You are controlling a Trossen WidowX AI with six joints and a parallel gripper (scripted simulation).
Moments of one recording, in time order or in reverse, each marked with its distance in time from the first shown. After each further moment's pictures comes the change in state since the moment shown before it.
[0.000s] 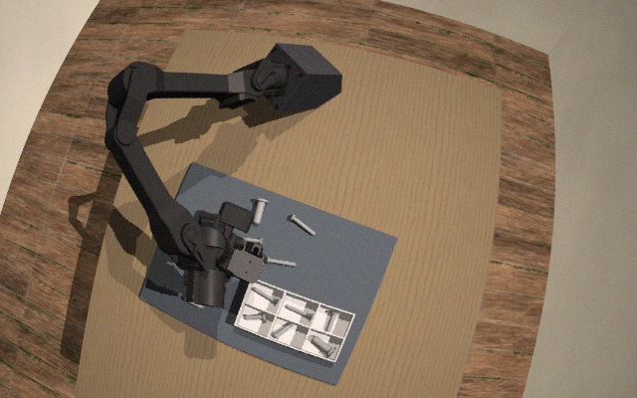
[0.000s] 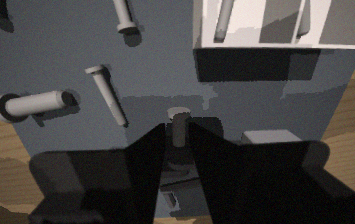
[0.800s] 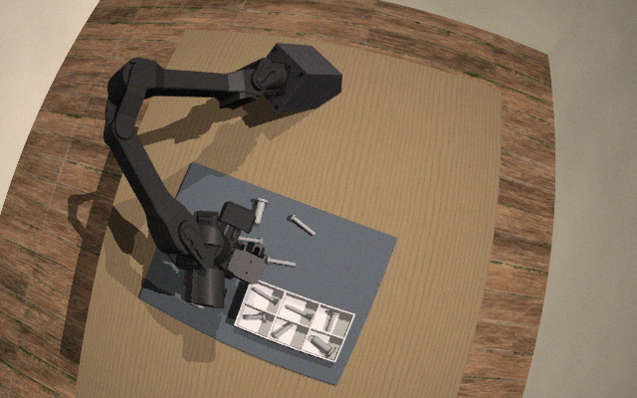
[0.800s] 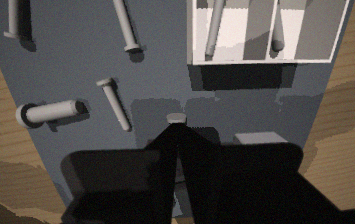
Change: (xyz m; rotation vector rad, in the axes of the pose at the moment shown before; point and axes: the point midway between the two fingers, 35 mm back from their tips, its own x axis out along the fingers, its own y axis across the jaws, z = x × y) arm -0.014 -0.001 0.008 0.011 -0.050 -0.008
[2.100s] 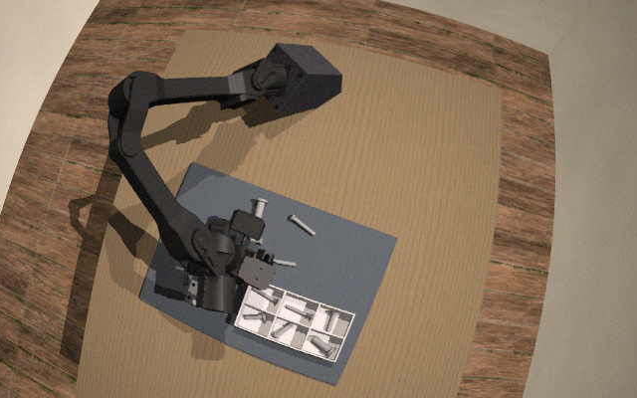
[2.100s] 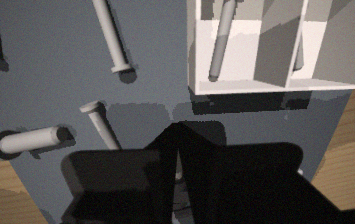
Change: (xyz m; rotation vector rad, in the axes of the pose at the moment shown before) arm 0.026 -0.002 0.015 0.001 0.001 -0.004
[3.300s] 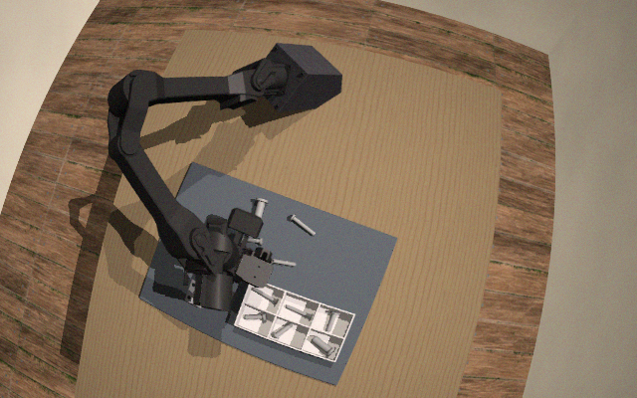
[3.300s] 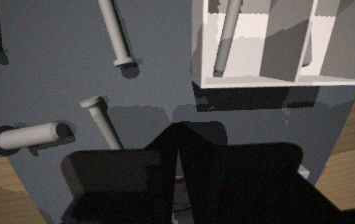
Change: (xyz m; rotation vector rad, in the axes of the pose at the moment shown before) arm 0.002 0.002 -0.004 -0.008 -0.007 0.007
